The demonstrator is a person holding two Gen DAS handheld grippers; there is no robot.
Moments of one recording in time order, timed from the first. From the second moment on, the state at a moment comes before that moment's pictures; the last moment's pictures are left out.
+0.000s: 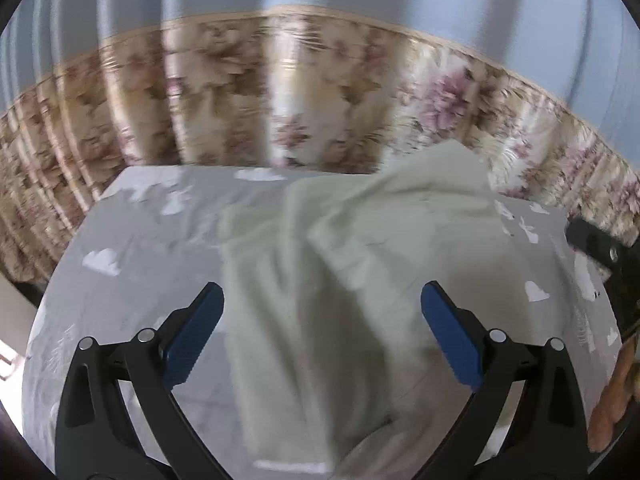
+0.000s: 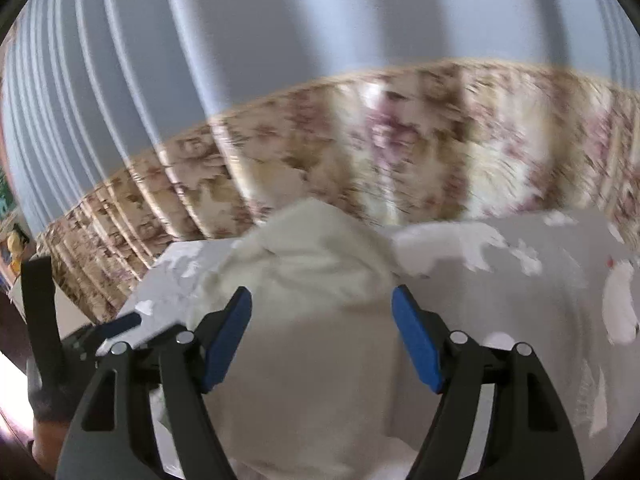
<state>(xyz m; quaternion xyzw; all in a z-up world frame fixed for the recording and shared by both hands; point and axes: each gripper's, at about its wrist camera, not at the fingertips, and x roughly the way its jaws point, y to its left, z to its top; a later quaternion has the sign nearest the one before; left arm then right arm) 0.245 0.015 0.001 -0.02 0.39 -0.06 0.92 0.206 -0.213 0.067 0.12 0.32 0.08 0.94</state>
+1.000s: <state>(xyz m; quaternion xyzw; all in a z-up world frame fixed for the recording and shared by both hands) 0.263 0.038 0.013 0.12 0.36 0.00 0.92 0.207 -0.149 0.016 0.00 0.37 0.10 0.92</state>
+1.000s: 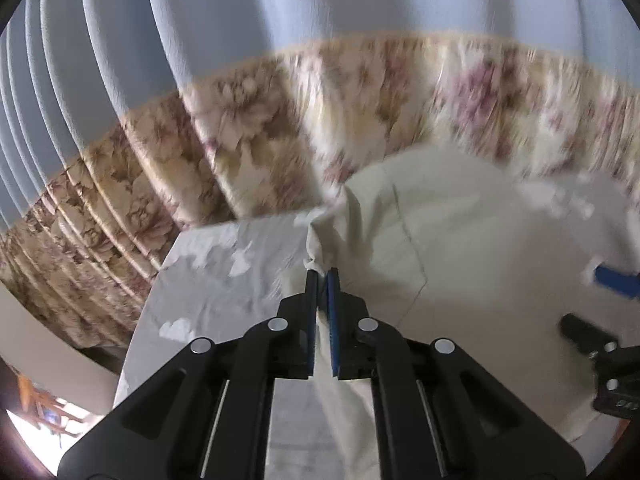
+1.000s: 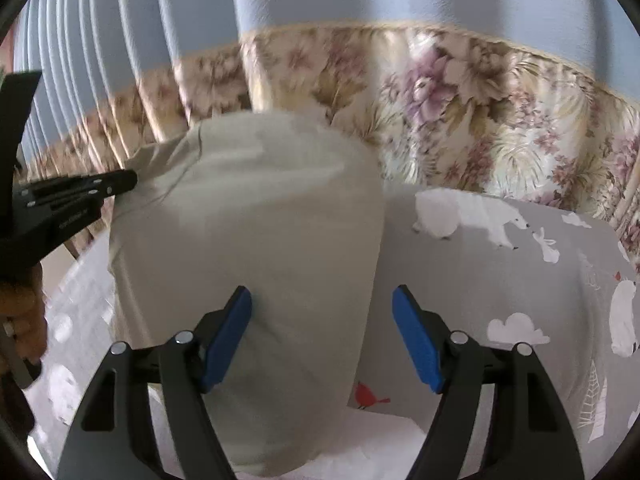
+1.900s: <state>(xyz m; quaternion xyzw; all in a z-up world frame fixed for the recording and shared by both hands) 0.202 0.073 -0.053 0.02 0.40 0.01 0.92 0.217 -0.129 -0.046 0.00 0.39 0.07 0.92</state>
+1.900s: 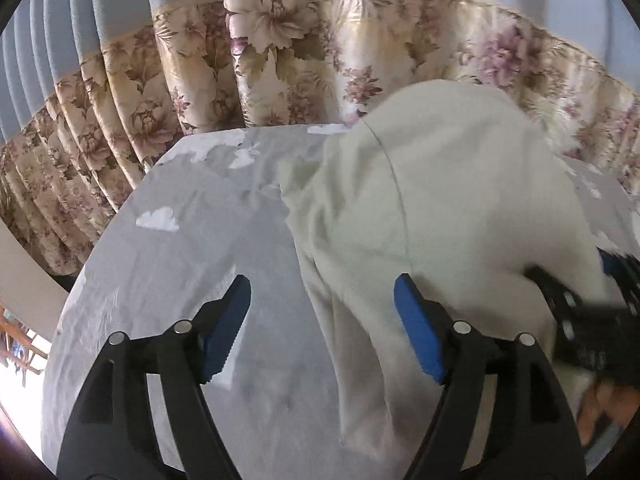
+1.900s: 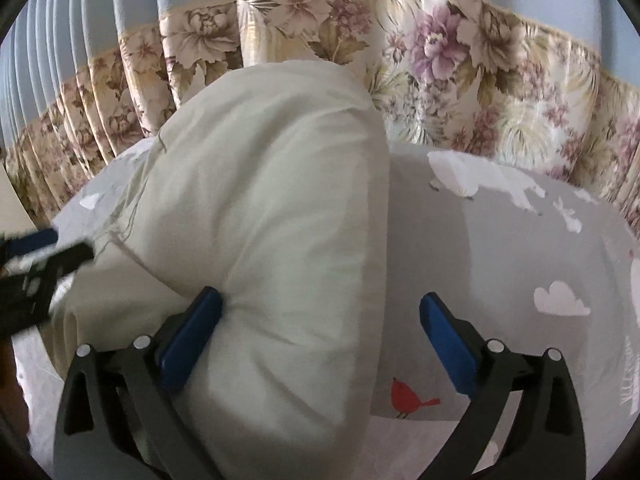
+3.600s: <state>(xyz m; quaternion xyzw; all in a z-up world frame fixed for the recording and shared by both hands) 0.361 0.037 -0.074 0.04 0.42 0.06 0.91 0.353 -0.140 -0.004 -0.01 0.34 0.04 0.94</state>
